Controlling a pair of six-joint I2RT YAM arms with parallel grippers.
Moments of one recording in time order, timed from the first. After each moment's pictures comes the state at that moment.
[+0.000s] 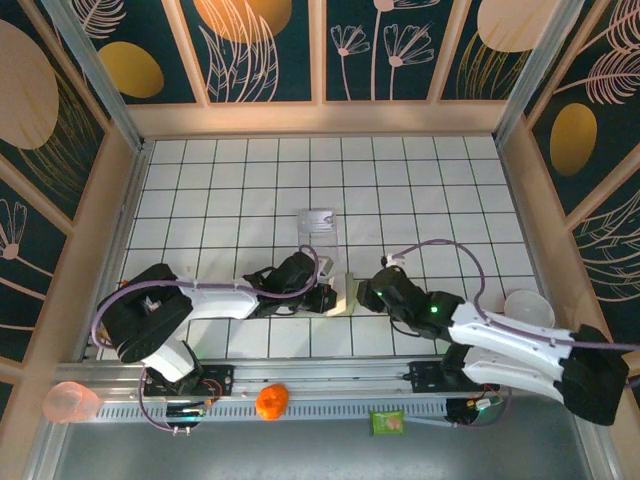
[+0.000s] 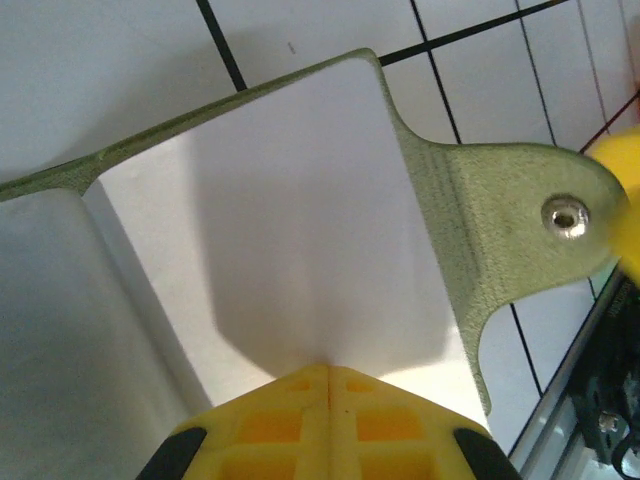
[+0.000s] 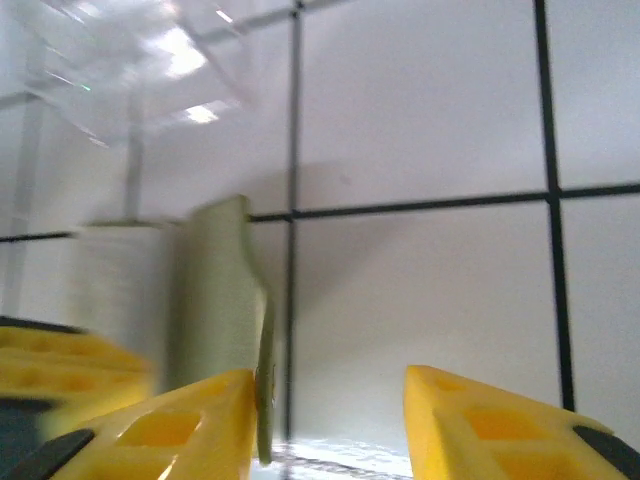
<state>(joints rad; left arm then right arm) -0.96 1.60 0.64 0.18 0.28 -0.76 0.98 0.90 0.42 -0.30 0.24 0.92</state>
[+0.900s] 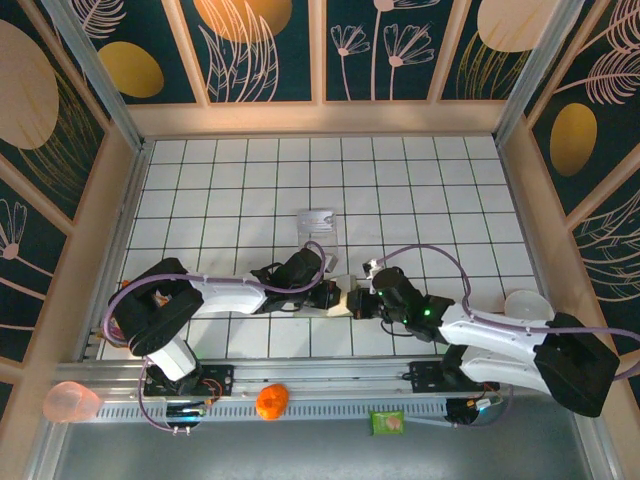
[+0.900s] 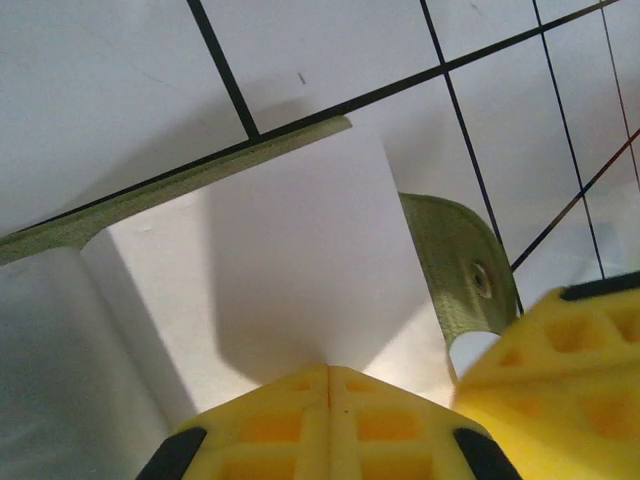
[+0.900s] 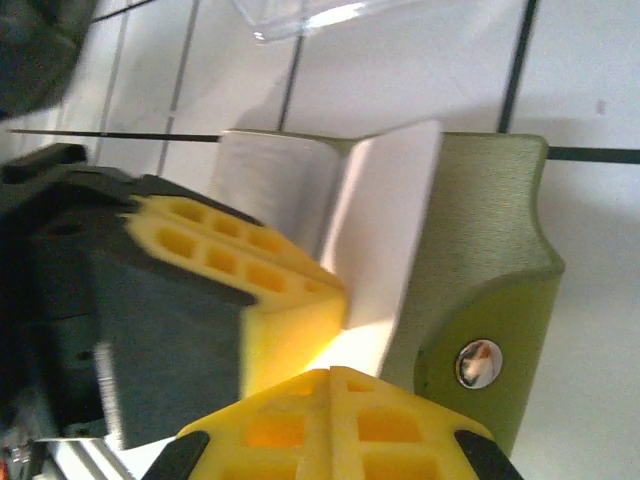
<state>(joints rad) -0.96 1.65 0.70 0.15 0.26 -0.75 0.92 1.08 0.30 0.06 -0.08 0.83</state>
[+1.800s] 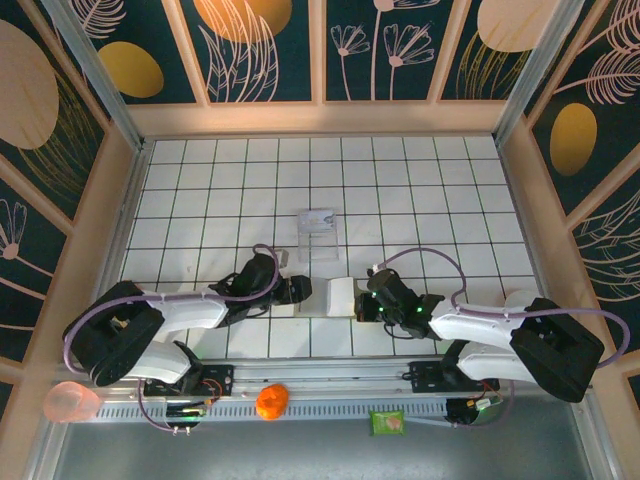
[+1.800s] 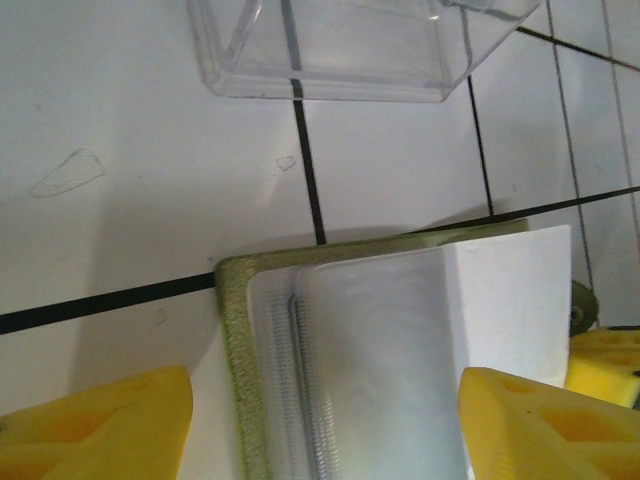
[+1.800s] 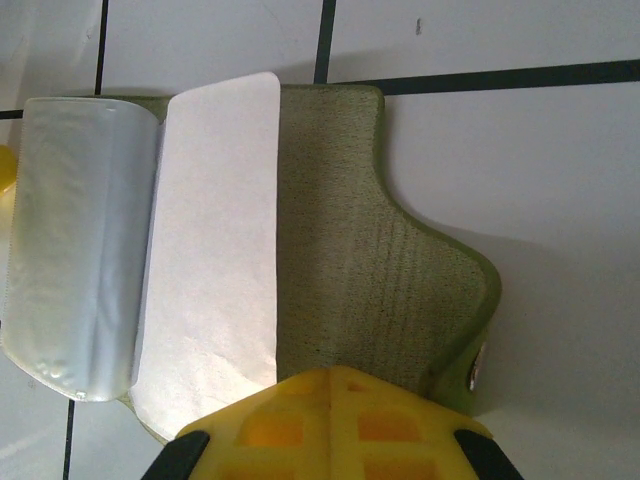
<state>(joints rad) -0.78 1.41 0.40 0.28 0.16 -0.85 0.91 1.18 0.30 0.01 -0.02 0.84</state>
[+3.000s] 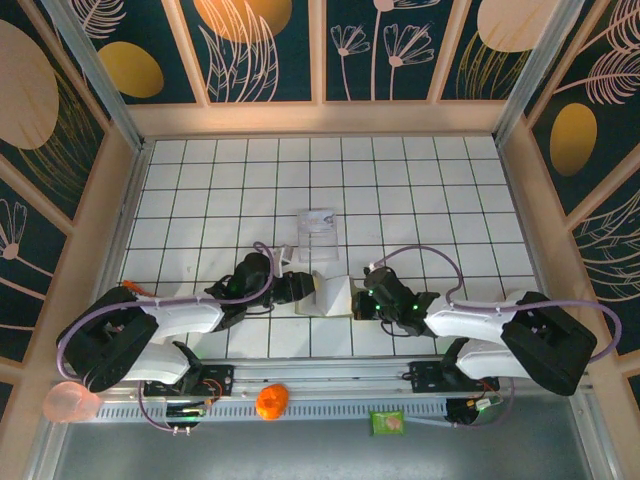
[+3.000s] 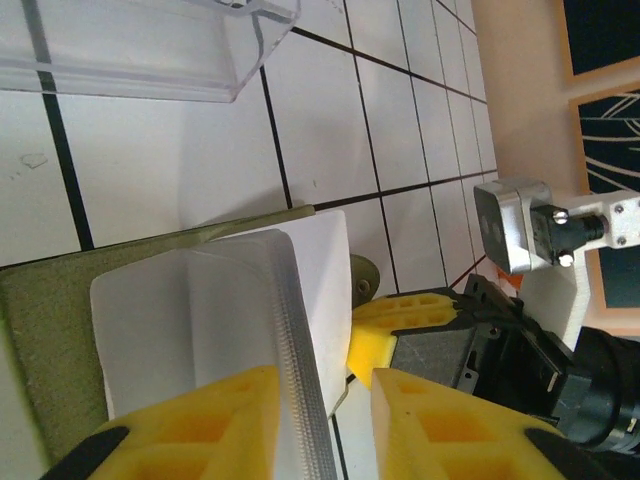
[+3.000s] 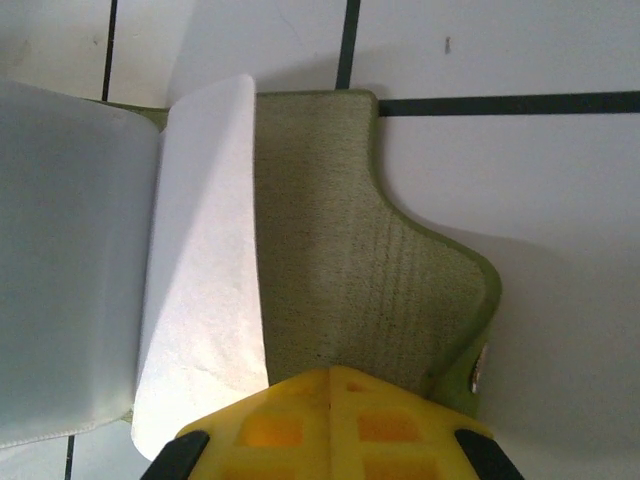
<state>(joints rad) -0.78 1.35 0.36 0.48 0.35 -0.99 0.91 1.24 0.33 0.05 -0.02 0.83</state>
